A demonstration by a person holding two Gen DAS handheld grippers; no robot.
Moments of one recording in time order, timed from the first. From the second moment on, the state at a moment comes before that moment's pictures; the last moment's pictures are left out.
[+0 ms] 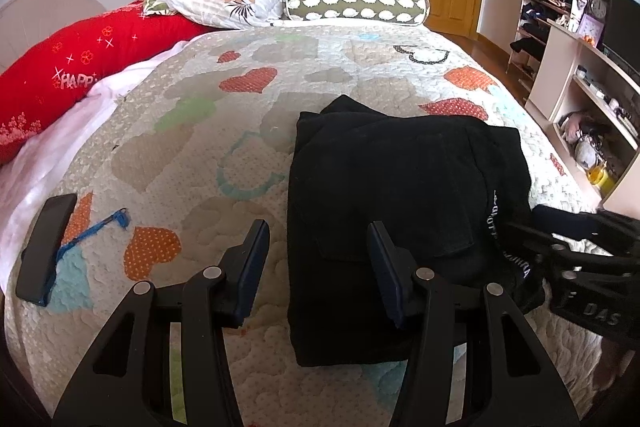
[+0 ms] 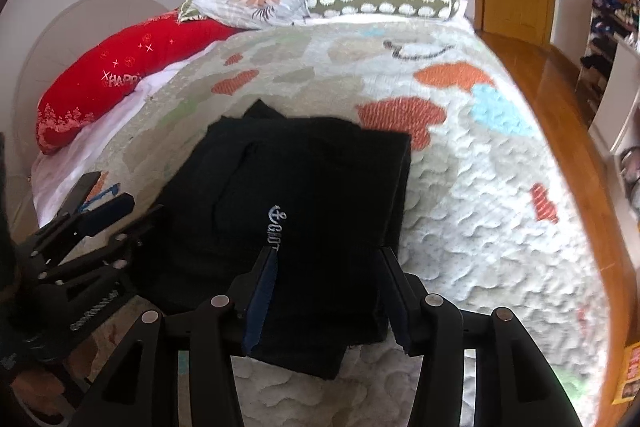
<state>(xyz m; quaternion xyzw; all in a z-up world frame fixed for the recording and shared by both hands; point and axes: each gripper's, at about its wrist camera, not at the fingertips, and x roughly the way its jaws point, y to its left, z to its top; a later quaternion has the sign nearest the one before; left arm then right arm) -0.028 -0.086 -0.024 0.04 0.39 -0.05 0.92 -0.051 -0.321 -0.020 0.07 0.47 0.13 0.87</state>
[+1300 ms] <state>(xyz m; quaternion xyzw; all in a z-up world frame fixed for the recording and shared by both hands) -0.024 -0.083 -0.007 0.05 0.37 -0.06 0.93 -0.059 -0.310 0.017 0.07 0.42 0.16 0.89</state>
